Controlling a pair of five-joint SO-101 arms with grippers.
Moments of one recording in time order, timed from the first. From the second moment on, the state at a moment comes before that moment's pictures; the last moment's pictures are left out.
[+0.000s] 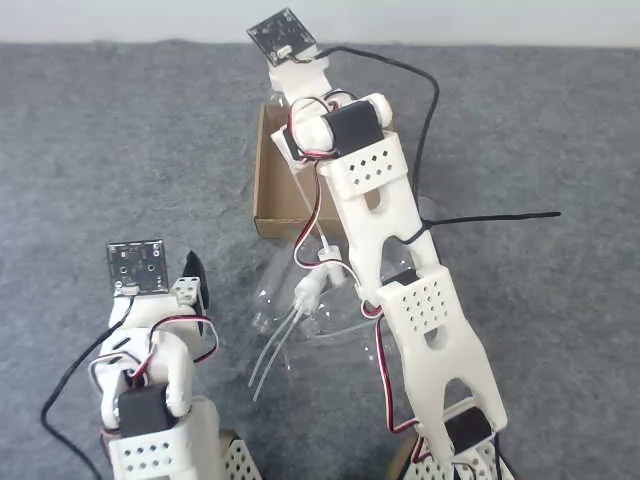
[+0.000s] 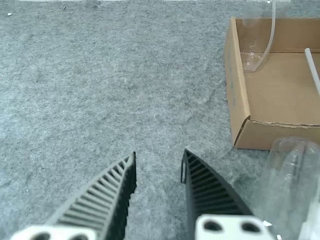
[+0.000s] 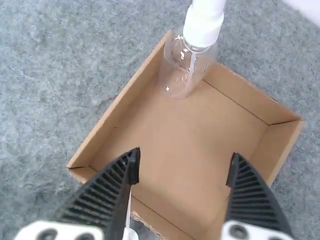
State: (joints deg) left arm -16.3 -99.7 88.0 58.9 0.2; right arm -31.2 55.6 -93.0 100.7 8.0
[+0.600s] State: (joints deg) left arm -16.3 -99.7 88.0 58.8 0.2; right arm -31.1 29.3 -55.5 100.7 10.2
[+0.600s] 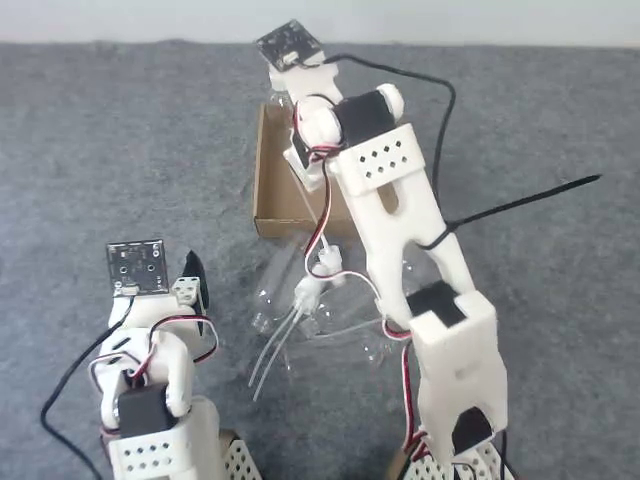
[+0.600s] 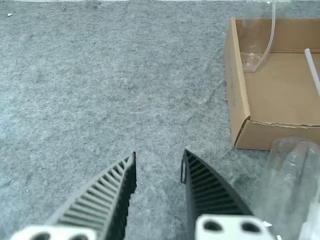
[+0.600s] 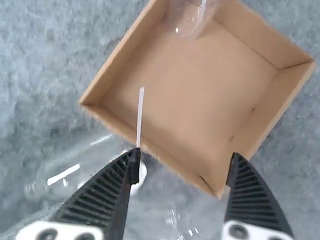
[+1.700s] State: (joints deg) left arm -16.3 -99.7 88.0 58.8 0.2; right arm -37.9 3.3 -7.6 100.7 34.9
